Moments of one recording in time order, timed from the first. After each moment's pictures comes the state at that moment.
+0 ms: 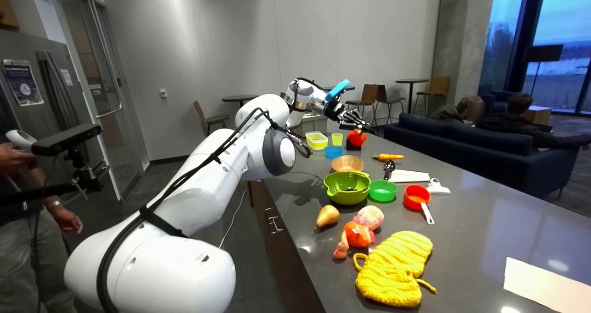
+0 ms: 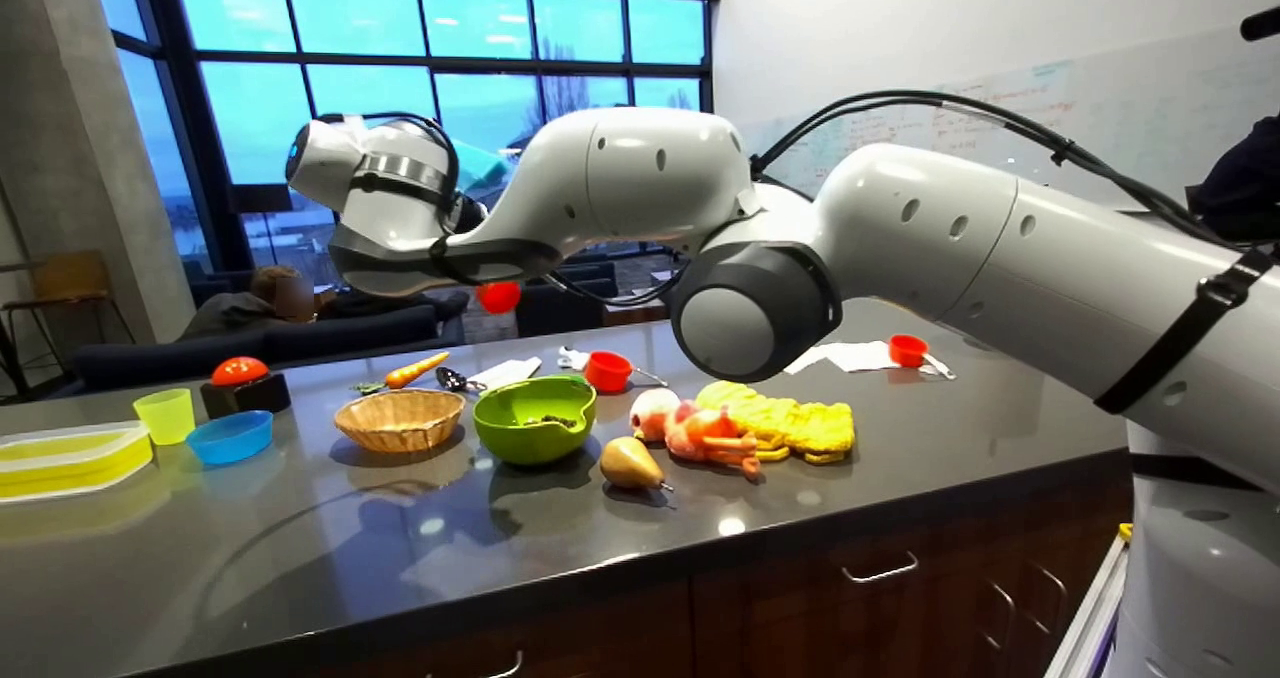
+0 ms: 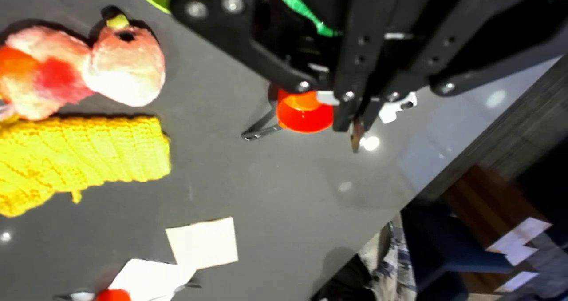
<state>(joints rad) 0.50 1.12 -0.27 -0.38 -0.86 1.40 -1.24</state>
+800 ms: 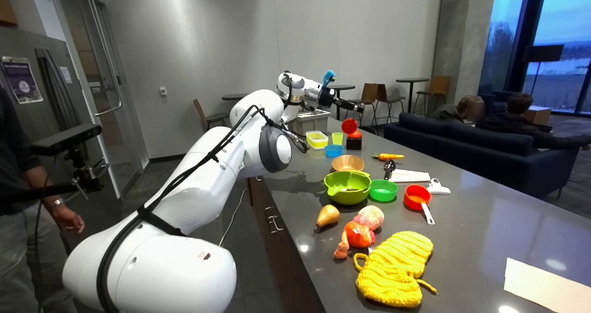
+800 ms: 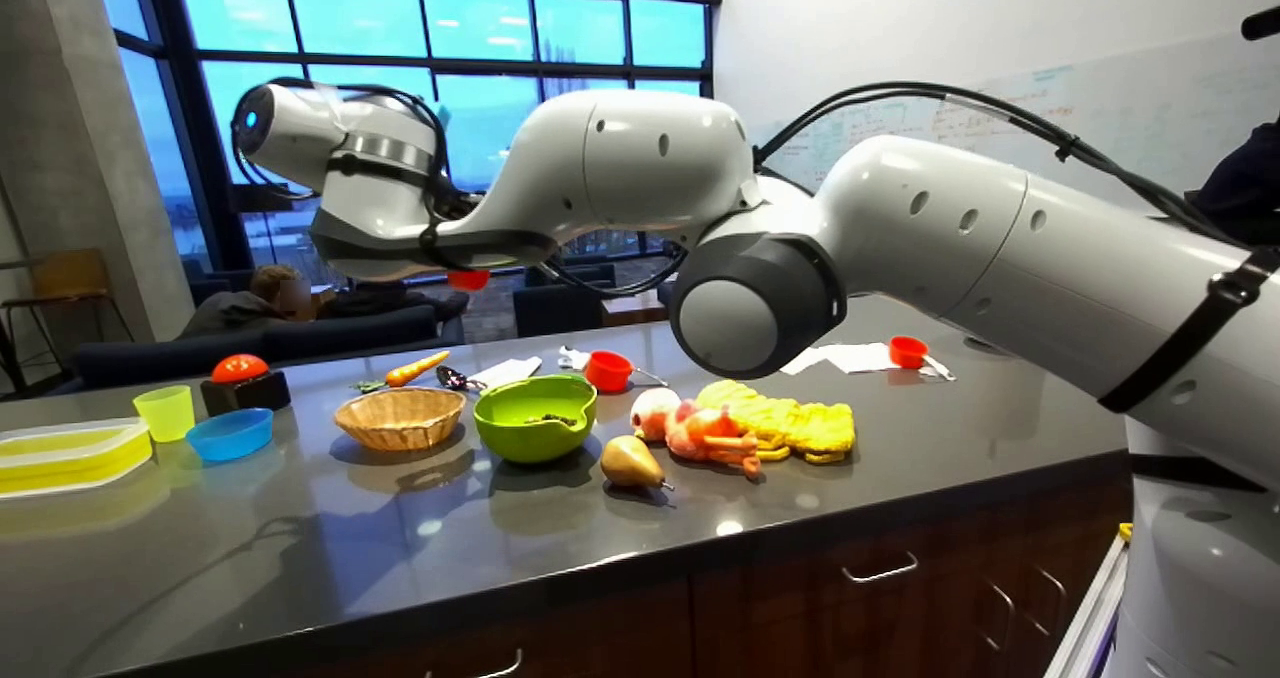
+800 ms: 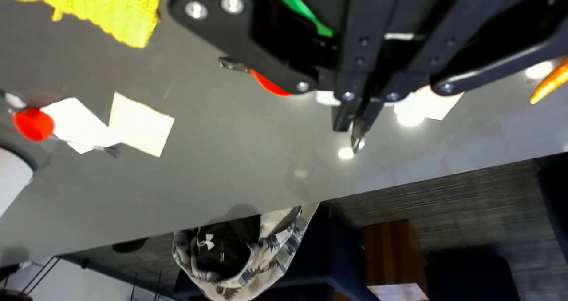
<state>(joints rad) 0.53 1.09 -0.26 -0.35 -0.97 1.60 -1.82</state>
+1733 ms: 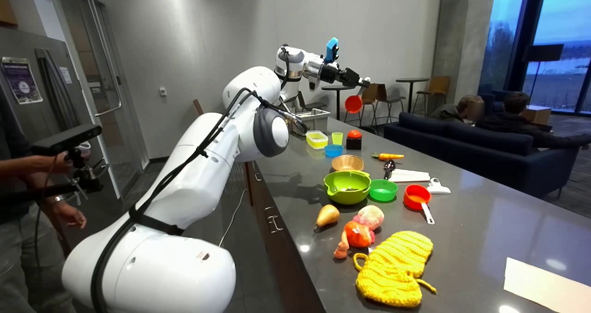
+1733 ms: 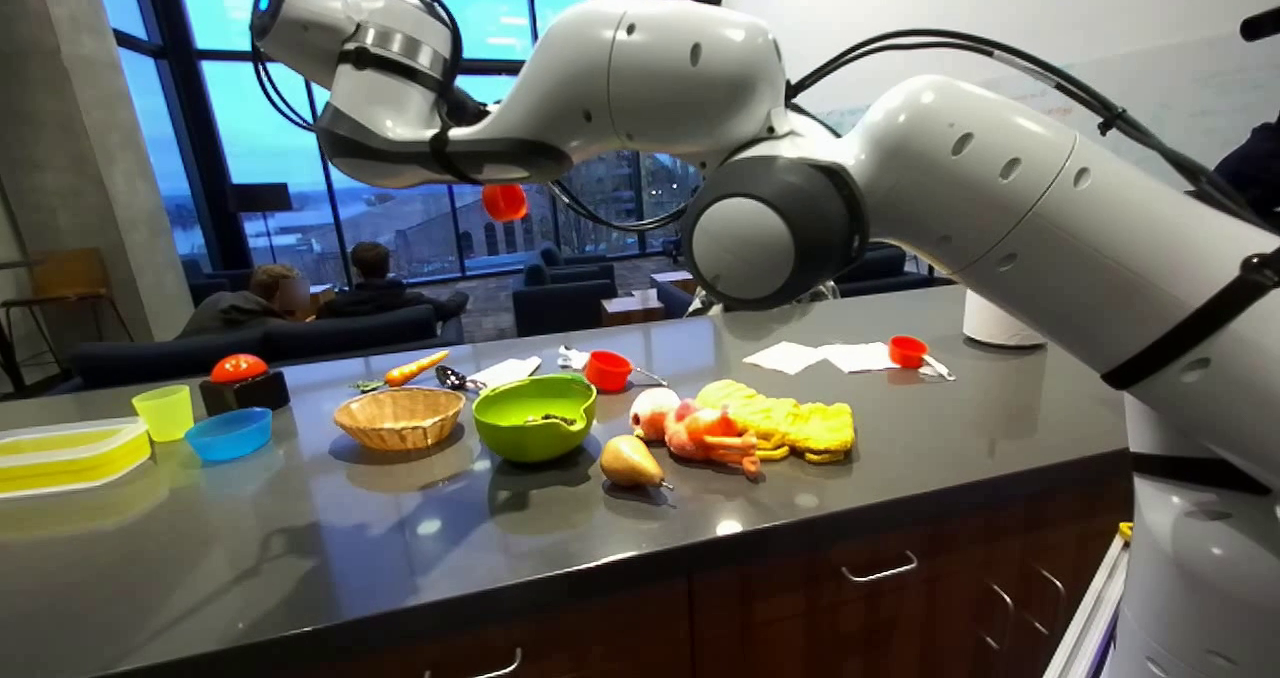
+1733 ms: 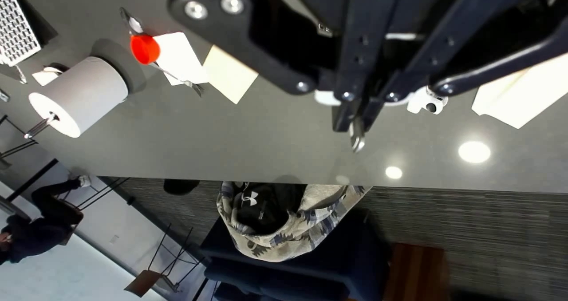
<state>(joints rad) 0.53 0.94 -0.27 -0.40 -1.00 1.53 -2.21</state>
